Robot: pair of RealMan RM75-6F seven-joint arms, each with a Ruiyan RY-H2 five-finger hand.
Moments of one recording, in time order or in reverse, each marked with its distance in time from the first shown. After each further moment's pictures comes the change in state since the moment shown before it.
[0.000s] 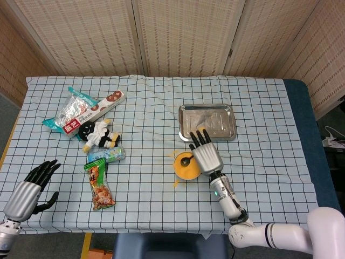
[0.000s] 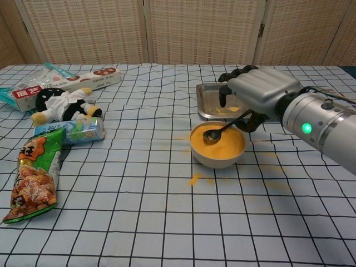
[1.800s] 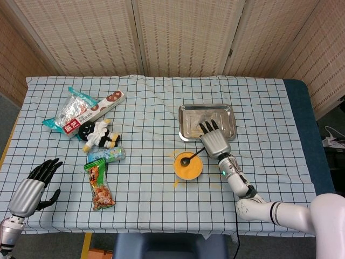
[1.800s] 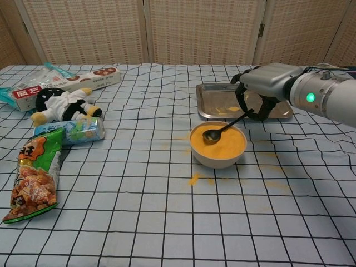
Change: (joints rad) left arm -0.020 -0.021 -0.012 0.005 -0.050 -0.065 0.036; right arm 0.145 0.115 -0.024 0.166 0.166 -0.249 0.175
